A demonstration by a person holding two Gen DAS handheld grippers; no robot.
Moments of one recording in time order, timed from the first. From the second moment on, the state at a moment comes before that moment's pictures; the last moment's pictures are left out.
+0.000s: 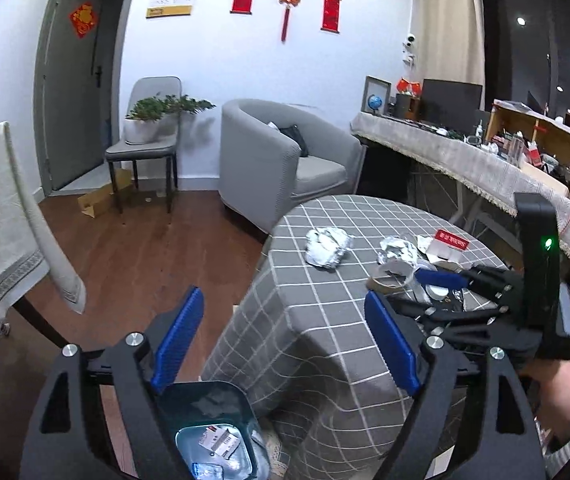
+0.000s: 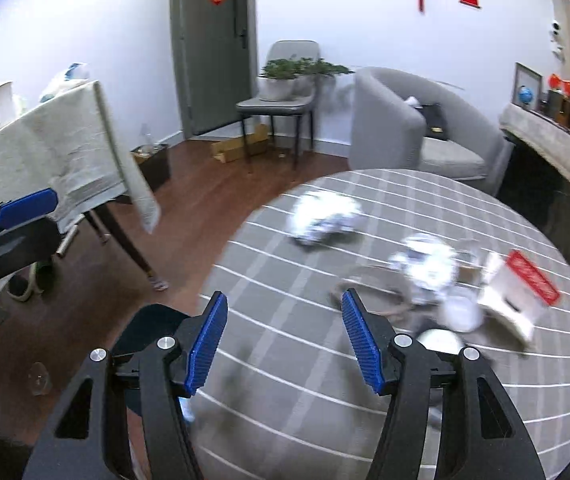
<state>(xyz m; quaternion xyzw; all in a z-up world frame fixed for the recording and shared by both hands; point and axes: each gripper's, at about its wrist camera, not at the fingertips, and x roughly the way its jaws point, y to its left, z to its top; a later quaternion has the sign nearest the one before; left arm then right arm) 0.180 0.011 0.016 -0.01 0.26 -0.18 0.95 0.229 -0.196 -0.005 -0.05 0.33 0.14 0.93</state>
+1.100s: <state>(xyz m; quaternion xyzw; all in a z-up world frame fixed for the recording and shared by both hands) 0.244 -0.096 -0.034 0.04 0.33 -0.27 0.91 0.247 -0.273 -0.022 -0.09 0.37 0.16 0.91</state>
